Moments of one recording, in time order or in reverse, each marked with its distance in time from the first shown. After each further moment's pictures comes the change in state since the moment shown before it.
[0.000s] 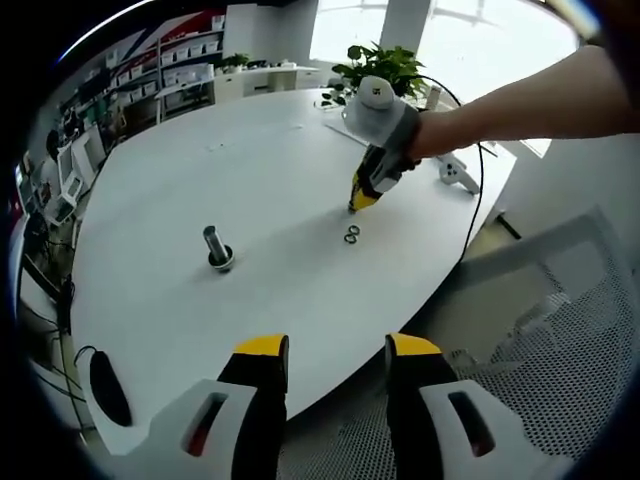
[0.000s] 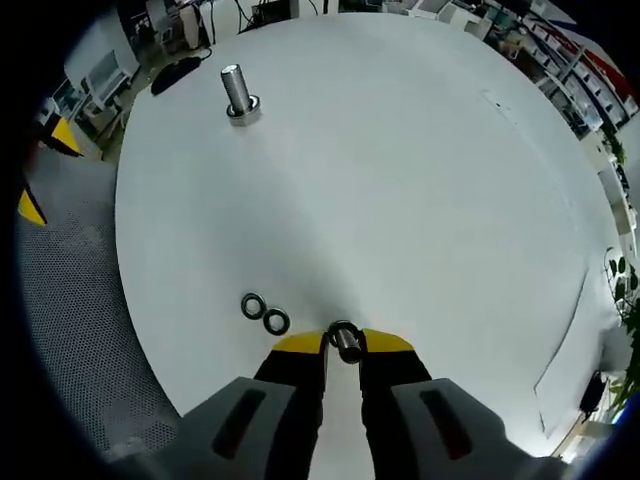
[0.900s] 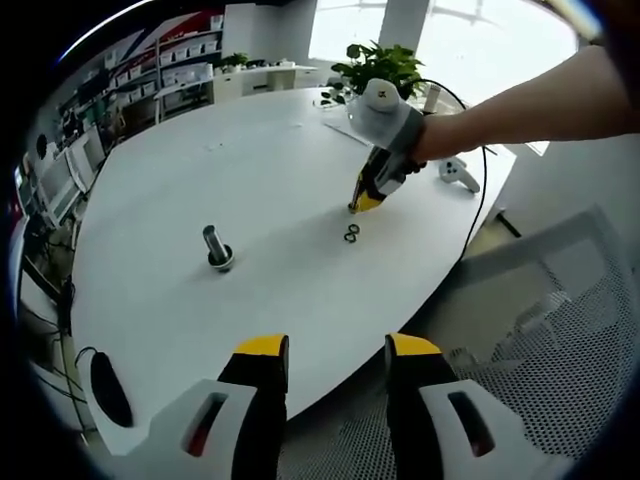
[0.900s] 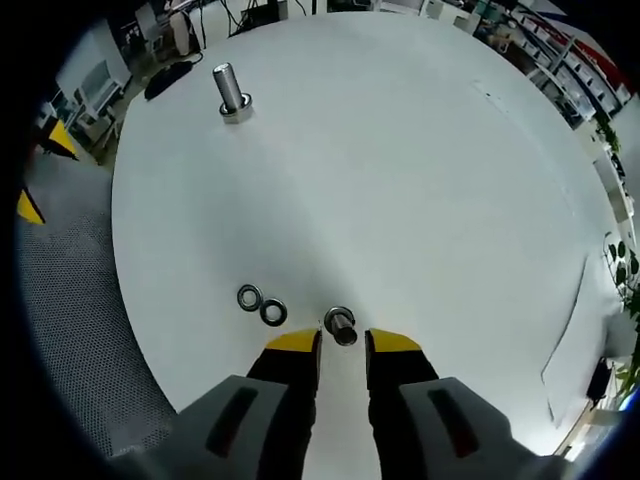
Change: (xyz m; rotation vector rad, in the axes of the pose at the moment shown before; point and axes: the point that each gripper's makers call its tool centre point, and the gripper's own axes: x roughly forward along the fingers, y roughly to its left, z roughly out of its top) left arm 0.001 0.000 0.000 0.008 0.005 0.001; right arm -0.001 -0.003 -0.013 0.021 -0.003 -0.025
